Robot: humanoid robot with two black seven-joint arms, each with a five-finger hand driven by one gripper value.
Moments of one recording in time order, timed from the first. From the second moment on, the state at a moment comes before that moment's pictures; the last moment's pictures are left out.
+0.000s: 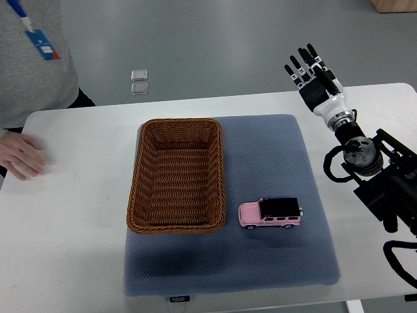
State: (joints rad) left arm -0.11 0.00 -0.05 -0.30 0.13 0.02 -0.02; right arm 0.74 -0.10 1.04 0.54 0.04 0.38 0.24
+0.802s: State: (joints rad) left arm -0.11 0.00 -0.05 -0.30 0.13 0.01 -0.02; right arm 0.82 -0.59 0.54 1.14 -0.83 0.46 0.17
